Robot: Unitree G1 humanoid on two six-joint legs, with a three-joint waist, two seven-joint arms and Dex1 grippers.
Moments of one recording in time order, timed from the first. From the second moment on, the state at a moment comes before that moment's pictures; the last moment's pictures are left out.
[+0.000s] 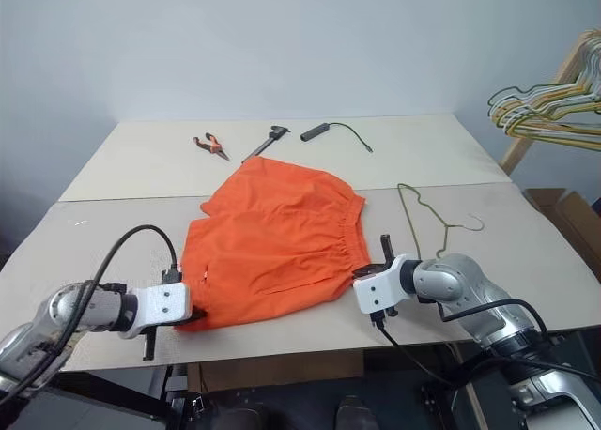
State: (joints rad) left arm 0.01 1.04 -0.12 -0.31 -0.07 0.19 -1.07; right arm -0.34 -0.82 0.33 0.03 -0.39 -0.39 0.83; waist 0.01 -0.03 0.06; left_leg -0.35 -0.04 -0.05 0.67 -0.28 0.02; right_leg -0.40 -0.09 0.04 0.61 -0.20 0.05
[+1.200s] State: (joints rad) left arm -0.03 0.97 -0.16 -0.21 0.17 0.09 -1.00; right arm -0.29 -0.83 0.32 -0.06 -0.34 -0.37 0.85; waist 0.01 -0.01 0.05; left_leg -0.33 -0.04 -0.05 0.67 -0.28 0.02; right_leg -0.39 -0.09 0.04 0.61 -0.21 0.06
